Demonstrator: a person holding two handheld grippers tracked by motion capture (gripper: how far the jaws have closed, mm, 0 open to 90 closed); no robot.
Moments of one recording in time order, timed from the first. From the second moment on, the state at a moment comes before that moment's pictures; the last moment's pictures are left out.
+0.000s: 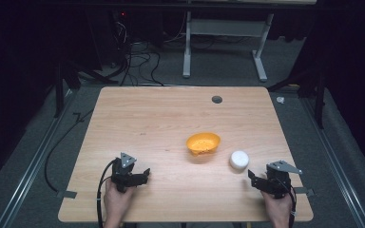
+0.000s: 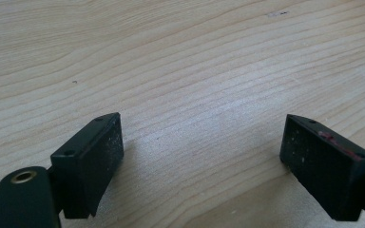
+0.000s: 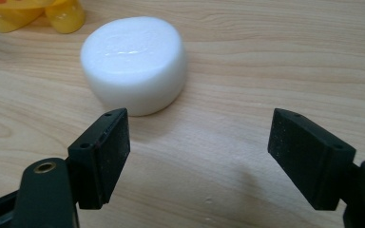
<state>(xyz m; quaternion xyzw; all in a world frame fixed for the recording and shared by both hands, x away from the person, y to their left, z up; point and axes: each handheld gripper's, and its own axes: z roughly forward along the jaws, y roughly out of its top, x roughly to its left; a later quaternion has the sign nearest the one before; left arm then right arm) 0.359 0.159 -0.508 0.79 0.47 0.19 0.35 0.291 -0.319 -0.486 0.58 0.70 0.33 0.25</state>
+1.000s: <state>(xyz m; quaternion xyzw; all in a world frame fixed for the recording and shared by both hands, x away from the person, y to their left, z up) 0.359 0.159 -0.508 0.79 0.47 0.19 0.35 0.327 -0.276 -0.488 0.55 0.74 0.31 0.23</state>
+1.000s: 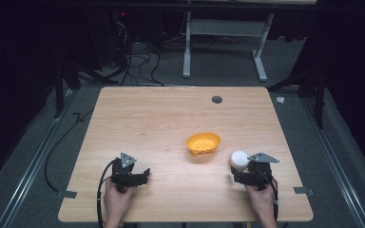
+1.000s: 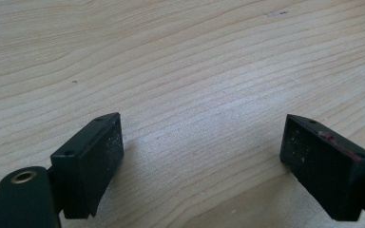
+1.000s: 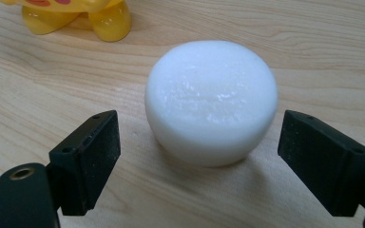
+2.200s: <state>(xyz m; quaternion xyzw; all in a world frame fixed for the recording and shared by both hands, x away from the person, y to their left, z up) 0.359 0.159 -0.508 0.79 0.47 0.19 0.35 0.349 -0.270 -0.499 0.57 0.73 0.30 0.23</state>
